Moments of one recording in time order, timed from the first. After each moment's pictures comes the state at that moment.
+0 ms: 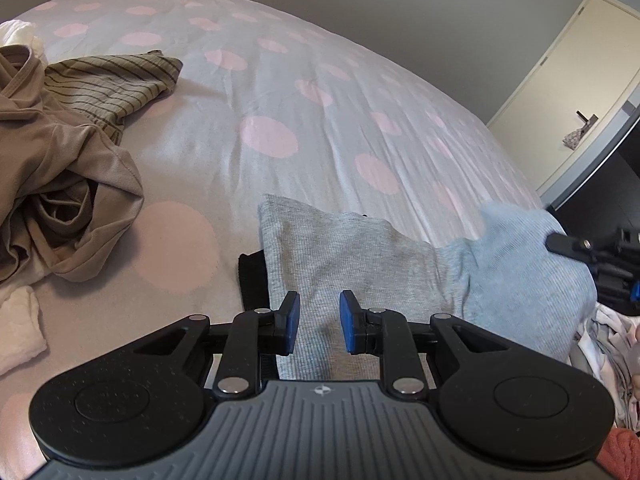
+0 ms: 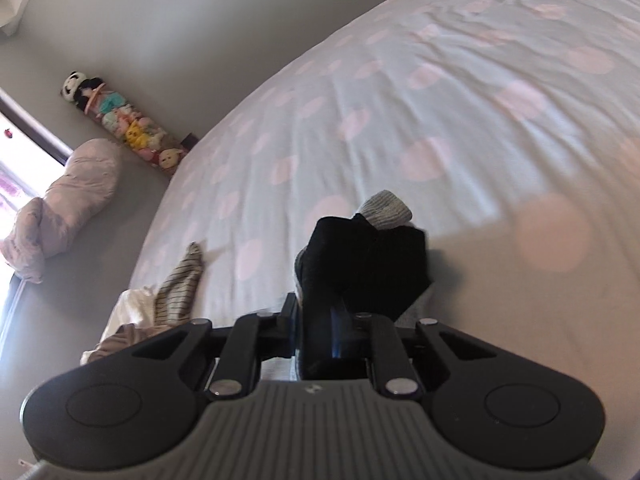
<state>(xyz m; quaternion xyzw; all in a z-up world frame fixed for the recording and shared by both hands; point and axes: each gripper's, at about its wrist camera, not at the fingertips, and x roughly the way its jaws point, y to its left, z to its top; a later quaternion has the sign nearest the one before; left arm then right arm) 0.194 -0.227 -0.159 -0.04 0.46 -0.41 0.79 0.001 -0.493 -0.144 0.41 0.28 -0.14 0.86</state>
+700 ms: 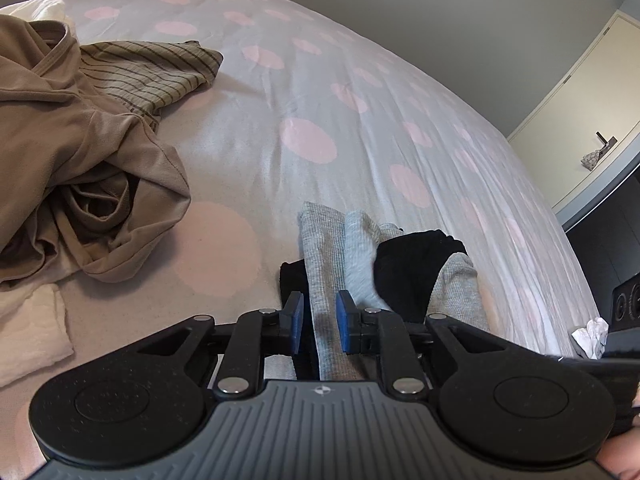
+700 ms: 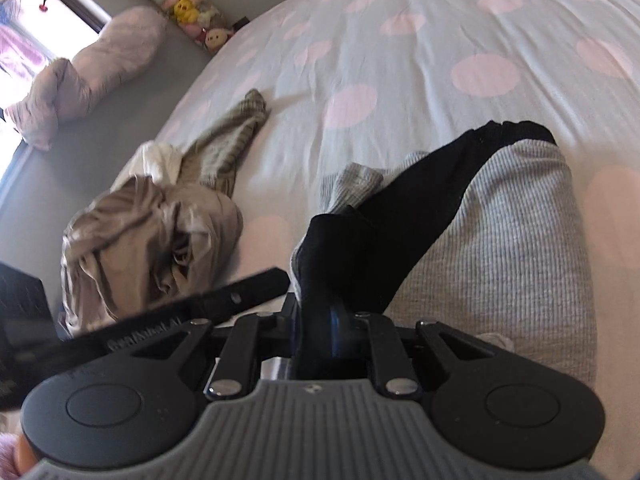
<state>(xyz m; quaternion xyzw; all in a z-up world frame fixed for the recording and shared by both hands) 0.214 -0.212 -0.168 -0.06 0.47 -0.37 0.80 0.103 -0.364 -0.216 0.31 0.40 -0.04 0.86</state>
